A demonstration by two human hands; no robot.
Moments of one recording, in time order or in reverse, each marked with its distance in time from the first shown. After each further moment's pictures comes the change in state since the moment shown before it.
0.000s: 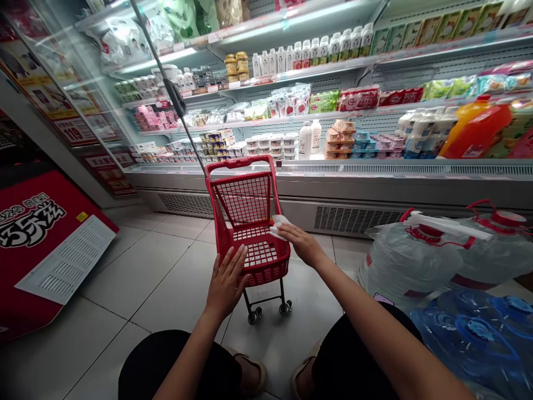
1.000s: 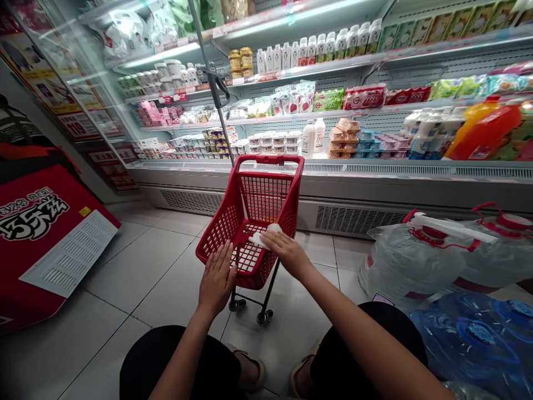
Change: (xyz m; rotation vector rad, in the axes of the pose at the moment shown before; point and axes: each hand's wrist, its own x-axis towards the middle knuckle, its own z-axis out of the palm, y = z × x) left_hand -0.010 -0.021 0.003 -0.055 -0.005 -0.191; right_hand 0.019 -0.066 0.013 -0.065 -0.047 -0.052
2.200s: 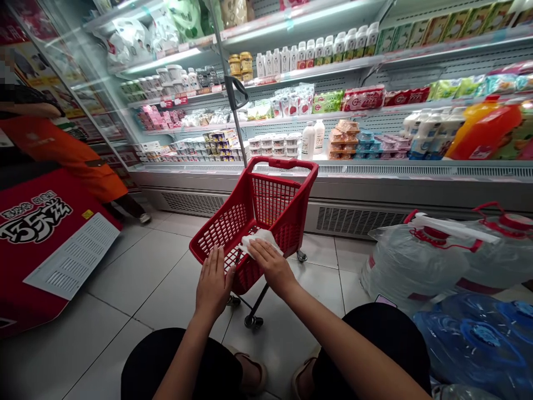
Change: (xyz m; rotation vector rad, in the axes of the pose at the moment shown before) left_hand -0.002 0.005 -0.003 0.037 0.048 -0.116; right_hand 0.010 -0.050 0.028 -0.004 0.070 0.061
